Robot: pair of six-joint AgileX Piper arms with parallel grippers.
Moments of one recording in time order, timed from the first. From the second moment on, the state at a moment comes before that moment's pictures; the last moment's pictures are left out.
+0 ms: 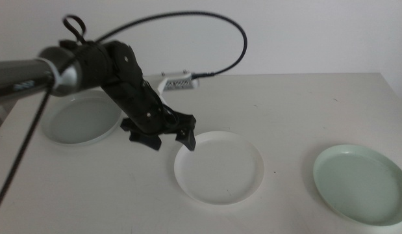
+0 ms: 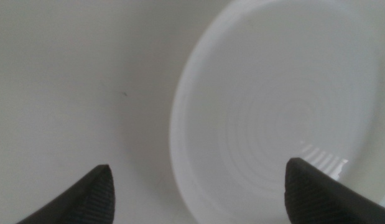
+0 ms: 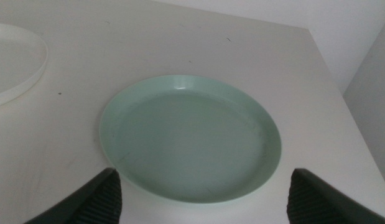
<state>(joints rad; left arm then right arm) -0.36 1.95 -1.43 -0.44 0.86 0.13 -0.02 -0.01 0.02 0.16 0.40 -0.29</state>
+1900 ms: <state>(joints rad) 0.22 2.24 -1.80 -0.25 0.86 0.29 -0.02 -0.01 0.02 0.16 0.40 -0.29</state>
